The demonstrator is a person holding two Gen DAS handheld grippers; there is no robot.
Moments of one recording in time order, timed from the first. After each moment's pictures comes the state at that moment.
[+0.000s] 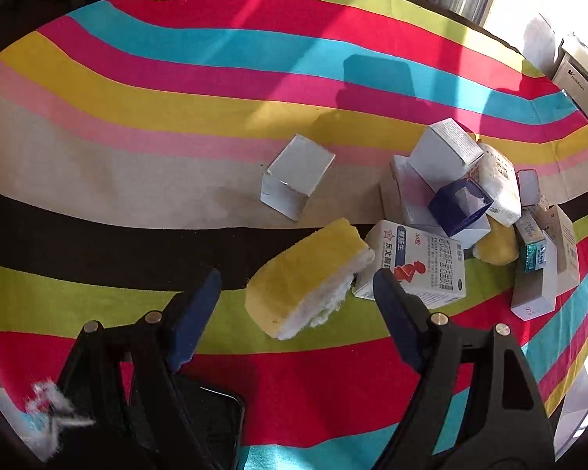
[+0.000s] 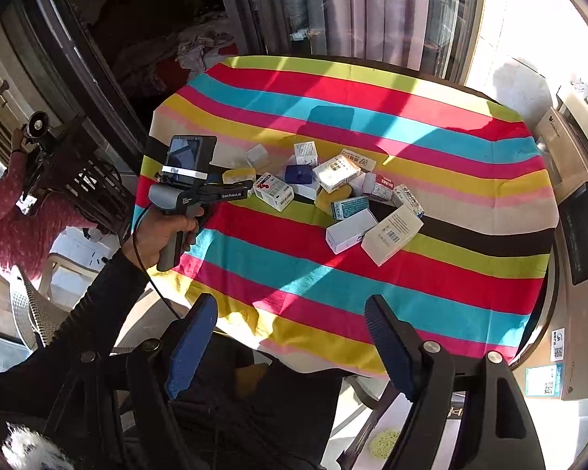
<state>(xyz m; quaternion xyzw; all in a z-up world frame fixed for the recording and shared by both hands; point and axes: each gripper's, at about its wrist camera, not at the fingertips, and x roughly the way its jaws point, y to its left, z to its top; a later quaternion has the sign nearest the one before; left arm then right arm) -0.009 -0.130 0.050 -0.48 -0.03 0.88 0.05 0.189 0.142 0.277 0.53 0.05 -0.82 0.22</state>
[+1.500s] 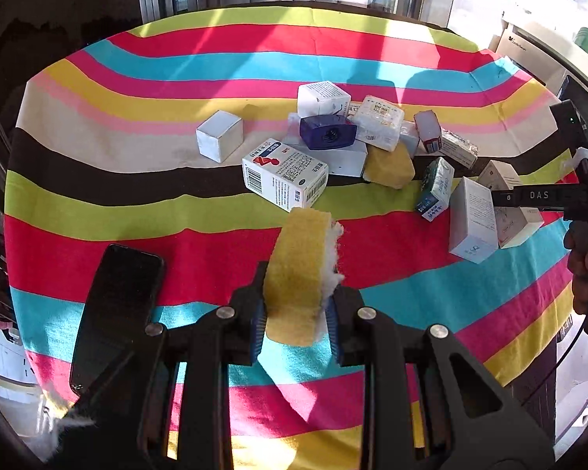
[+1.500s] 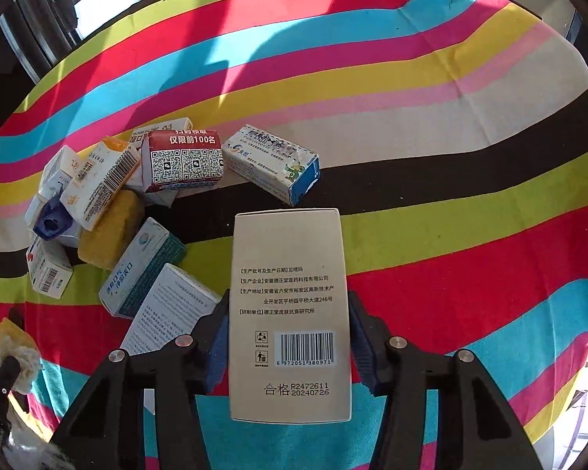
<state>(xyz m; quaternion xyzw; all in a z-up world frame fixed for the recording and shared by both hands) 0.115 -0.053 0.078 -0.44 0.00 0.90 0.06 0.039 0.232 0.046 0.55 -0.06 -0.84 0.00</state>
